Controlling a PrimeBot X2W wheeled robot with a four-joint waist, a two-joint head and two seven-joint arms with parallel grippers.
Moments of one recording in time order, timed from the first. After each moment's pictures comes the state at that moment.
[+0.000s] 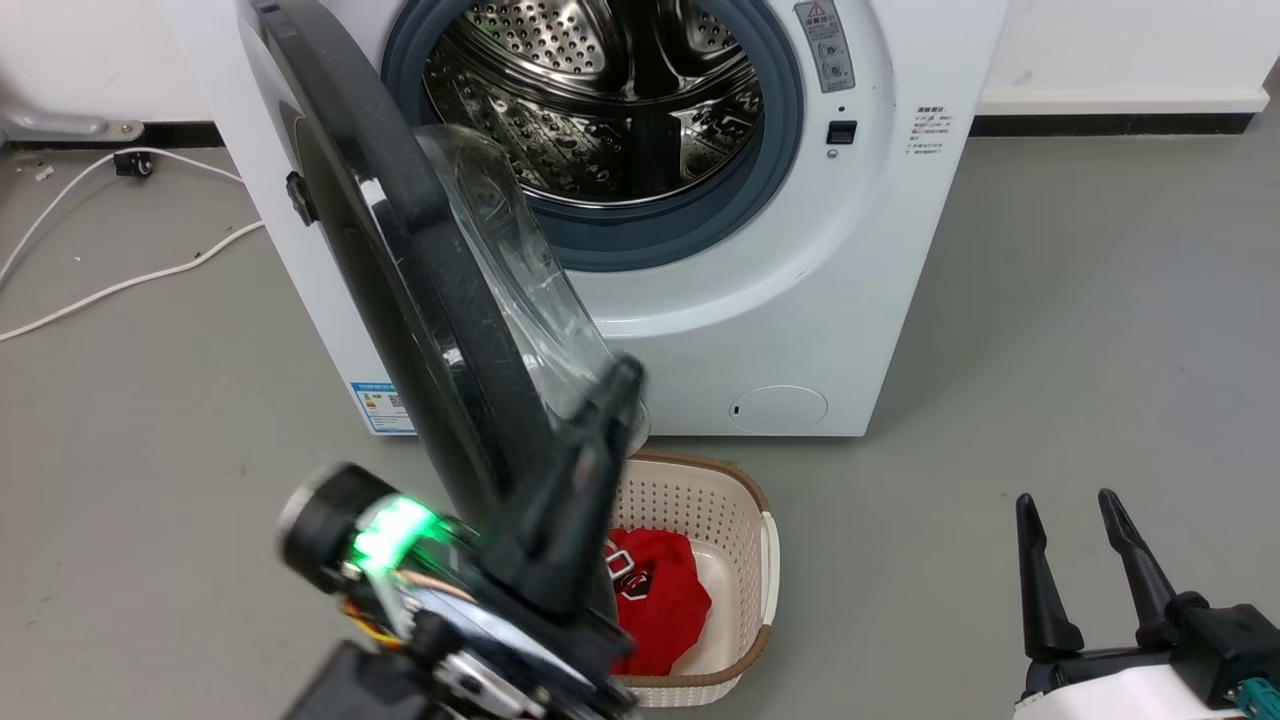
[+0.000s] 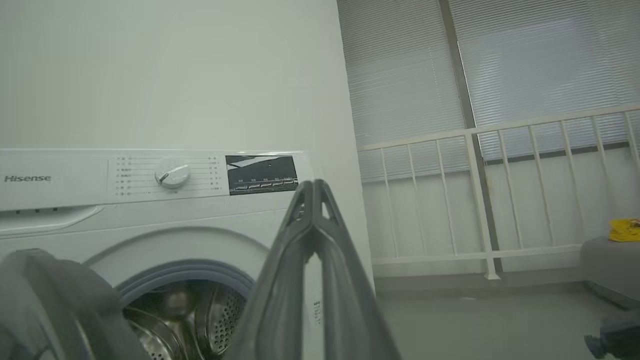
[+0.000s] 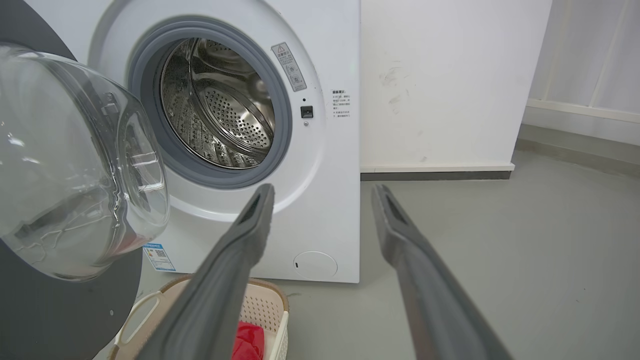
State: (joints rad) left arm -0.09 0.12 -0.37 -0.50 -0.13 -0.13 -0.26; right arm 0.09 -0.05 -0.04 0.03 0.11 0.13 -0.26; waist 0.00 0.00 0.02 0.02
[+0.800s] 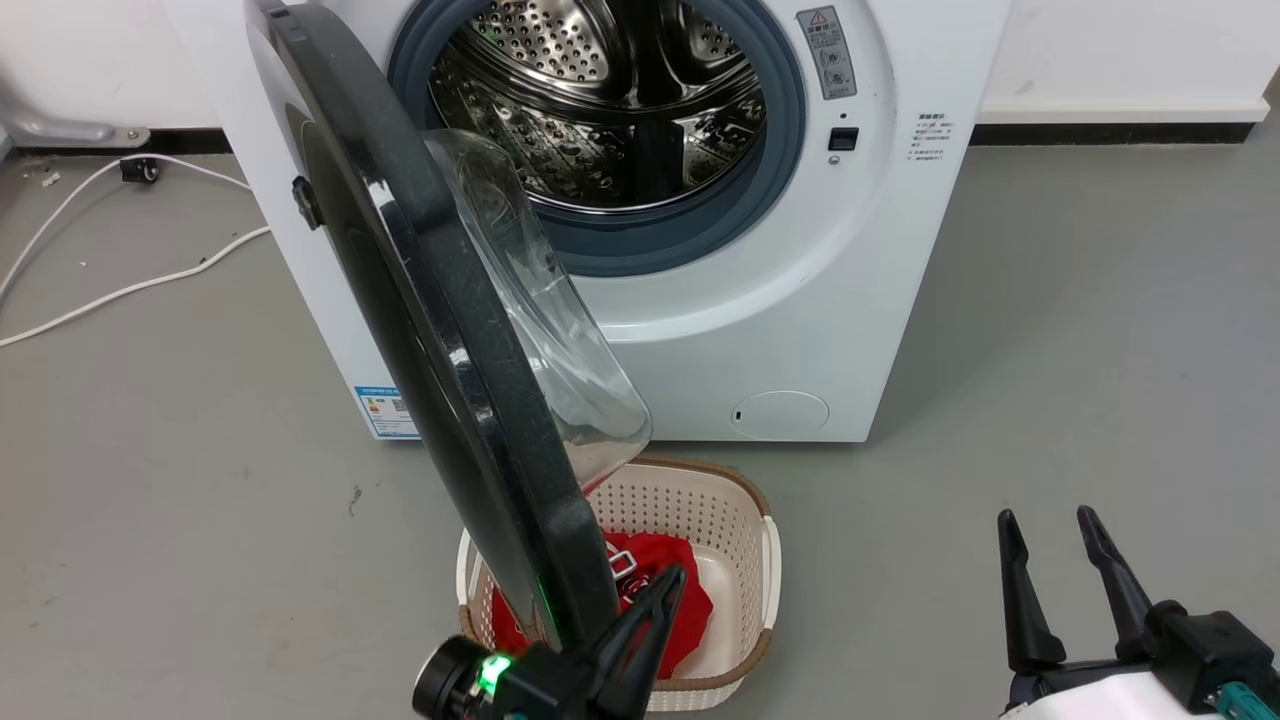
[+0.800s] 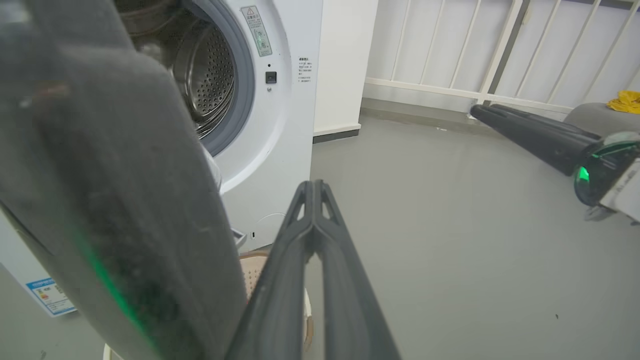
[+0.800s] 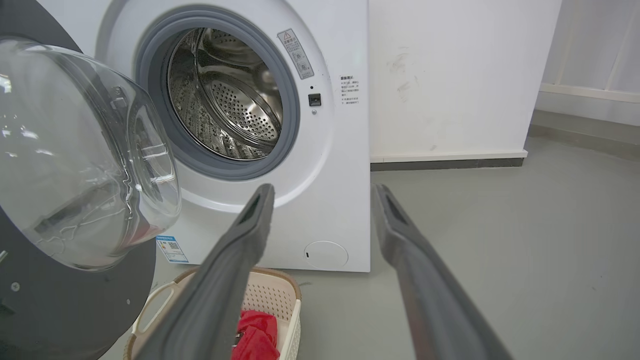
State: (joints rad) left arm 0.03 0.13 -0.52 0.03 -0.19 -0.07 -0.22; right arm 0.10 -0.05 -0.02 0.06 0.13 0.13 -0.26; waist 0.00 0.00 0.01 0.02
